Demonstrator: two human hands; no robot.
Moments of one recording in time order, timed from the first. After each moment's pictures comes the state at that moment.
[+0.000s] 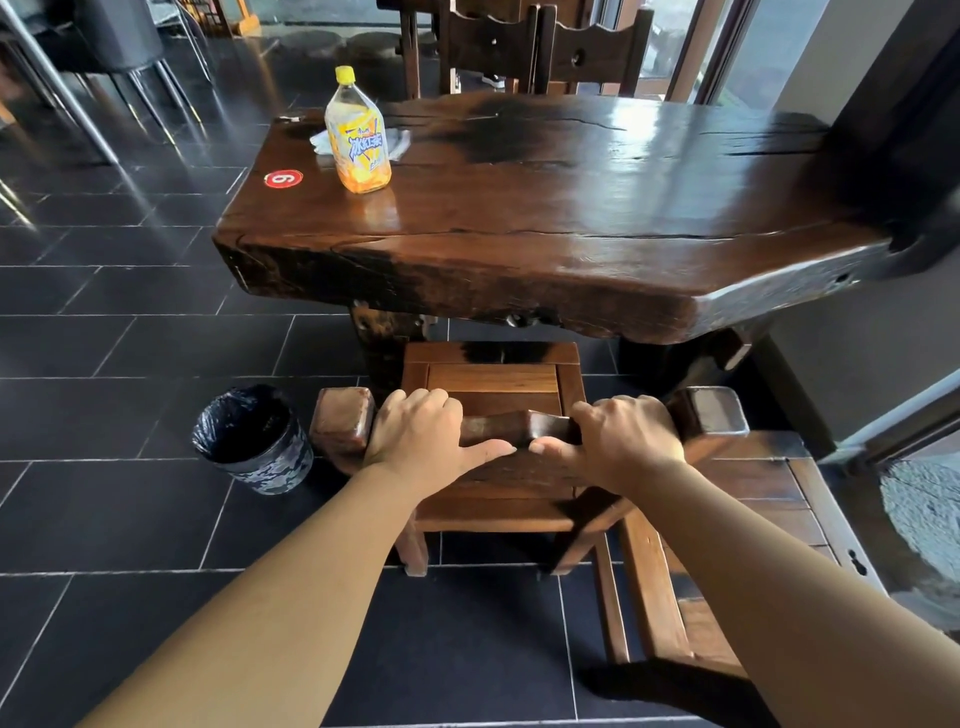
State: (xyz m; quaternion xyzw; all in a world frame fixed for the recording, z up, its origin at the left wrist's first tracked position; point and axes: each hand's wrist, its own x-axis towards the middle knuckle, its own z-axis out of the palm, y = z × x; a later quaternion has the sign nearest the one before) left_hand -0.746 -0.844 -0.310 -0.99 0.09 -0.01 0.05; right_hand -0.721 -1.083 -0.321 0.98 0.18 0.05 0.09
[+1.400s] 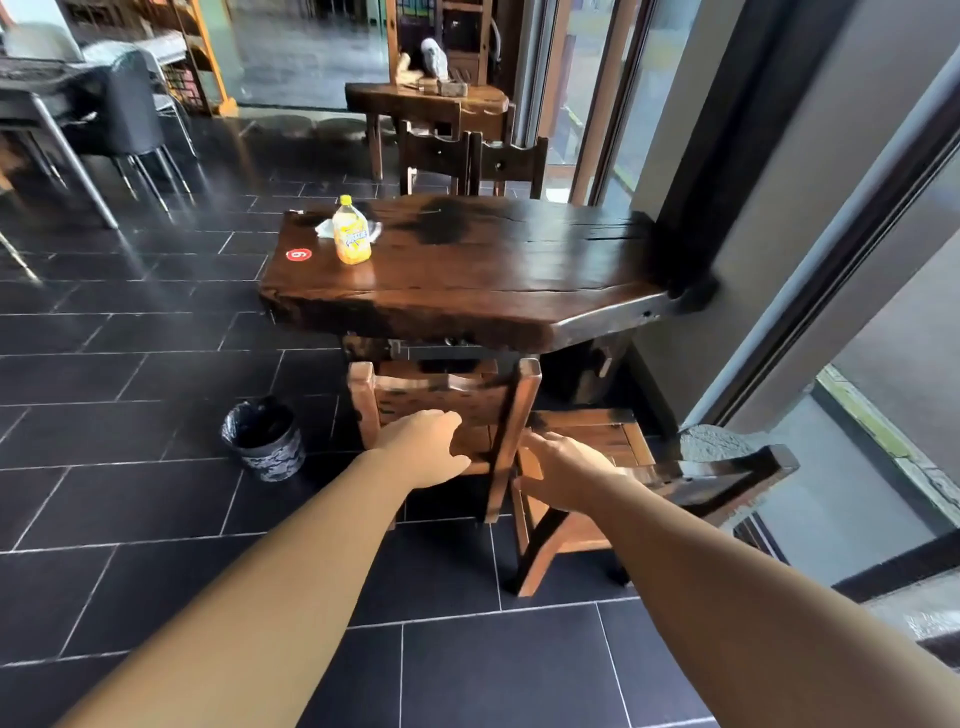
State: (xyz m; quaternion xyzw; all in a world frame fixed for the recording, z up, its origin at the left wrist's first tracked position) left_hand -1.055 -0.918 -0.037 -0.98 0.11 0.15 -0.09; right_hand -1.063 -1.134 -0.068 0.98 0.13 -0.14 -0.09
